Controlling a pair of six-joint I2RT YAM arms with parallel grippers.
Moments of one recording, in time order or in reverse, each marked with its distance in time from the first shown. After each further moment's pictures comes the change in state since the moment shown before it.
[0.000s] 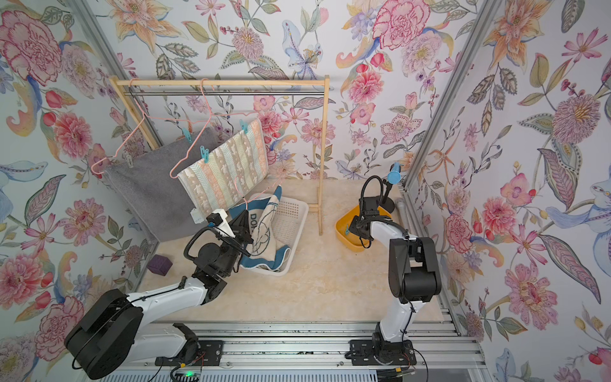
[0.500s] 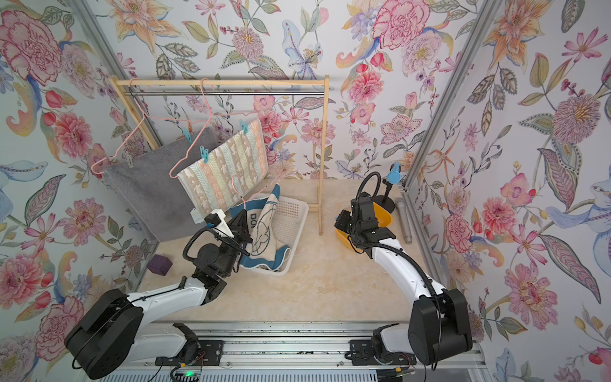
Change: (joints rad) left arm -0.001 0.002 -0.007 0.025 -0.023 -0.007; right arm 0.166 -0.455 -0.179 0.077 -0.060 0.143
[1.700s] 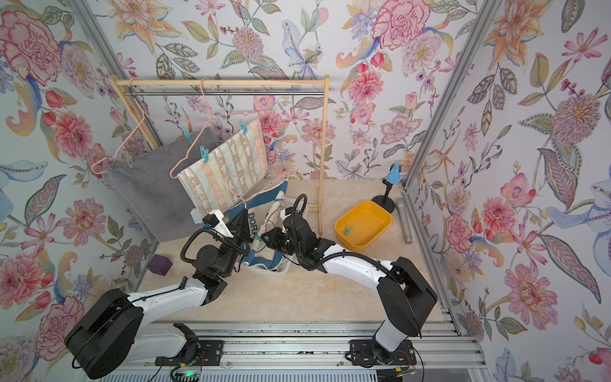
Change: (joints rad) left arm -0.020 0.002 -0.003 0.053 0.009 -0.064; right arm 0.578 0.234 0.079 0.389 -0.193 0.406
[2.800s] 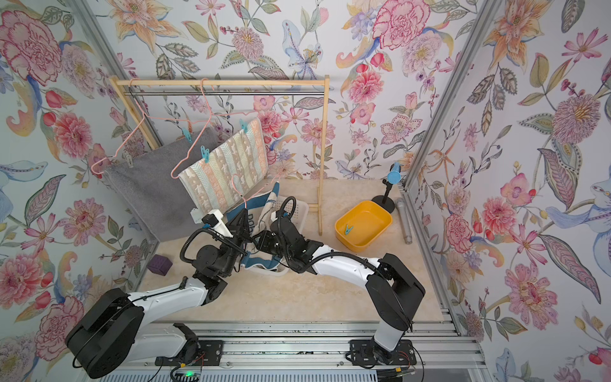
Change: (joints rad) left arm 0.002 0.004 0.000 0.011 0.005 -0.027; right arm 0.085 0.084 0.072 0.002 0.109 -0.013
